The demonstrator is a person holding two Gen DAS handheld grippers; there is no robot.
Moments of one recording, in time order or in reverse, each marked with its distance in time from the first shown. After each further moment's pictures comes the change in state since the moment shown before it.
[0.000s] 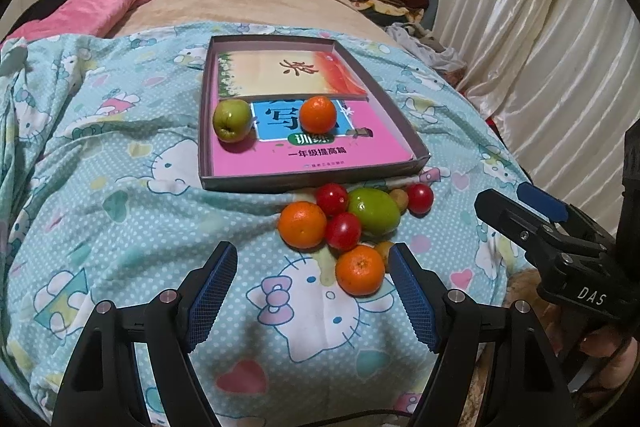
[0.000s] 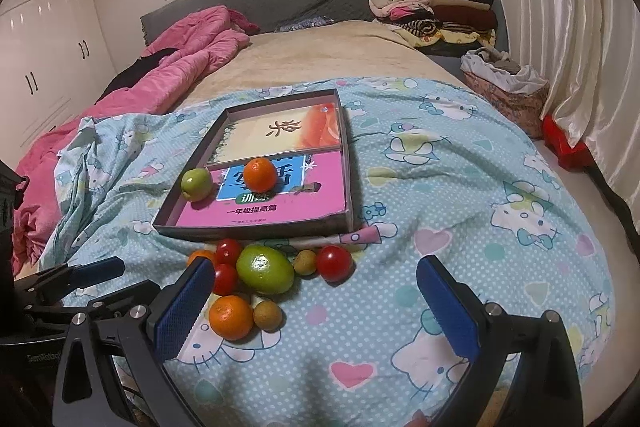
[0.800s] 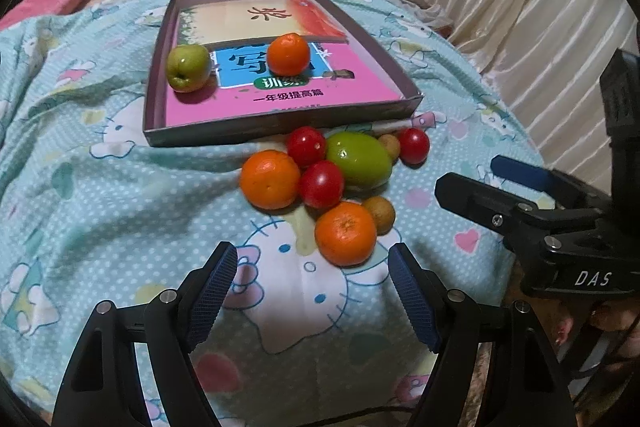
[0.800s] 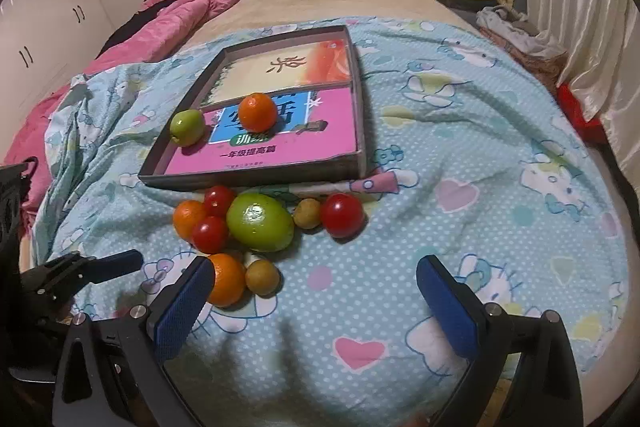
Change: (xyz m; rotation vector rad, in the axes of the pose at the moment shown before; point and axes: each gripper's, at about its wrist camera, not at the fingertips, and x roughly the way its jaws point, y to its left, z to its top) left arm 0.040 -0.013 -0.012 0.048 0.146 -0.055; right arm 0.044 -0.001 -0.007 -0.006 0.221 0.038
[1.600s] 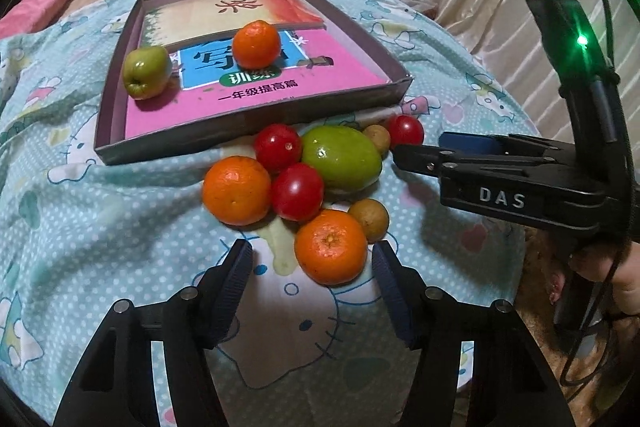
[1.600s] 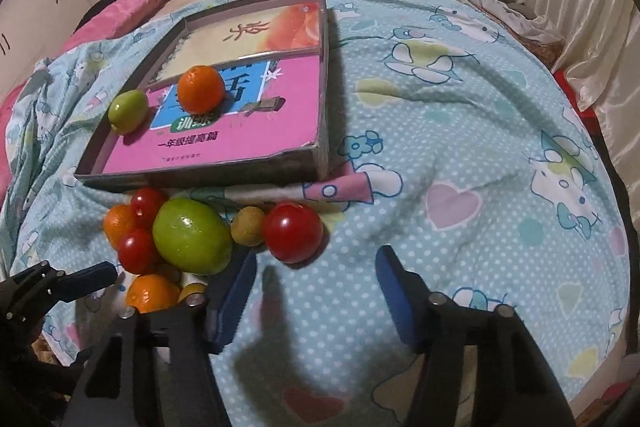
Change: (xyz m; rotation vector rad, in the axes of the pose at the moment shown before) left arm 0.028 -0.014 0.008 0.087 0.028 -0.007; right arm 0.053 -0.022 0.018 -0.013 0.109 -0.085
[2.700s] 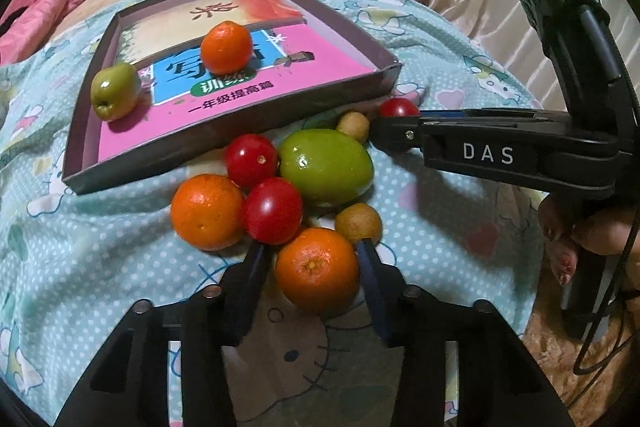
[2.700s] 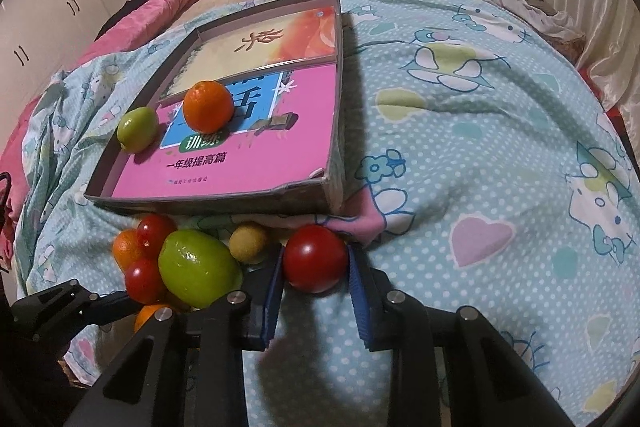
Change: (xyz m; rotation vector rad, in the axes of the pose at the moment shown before) left arm 0.020 -0.015 0.005 0.082 -0.001 0.037; right arm 0.013 -0.007 0.015 0.012 -0.033 0.117
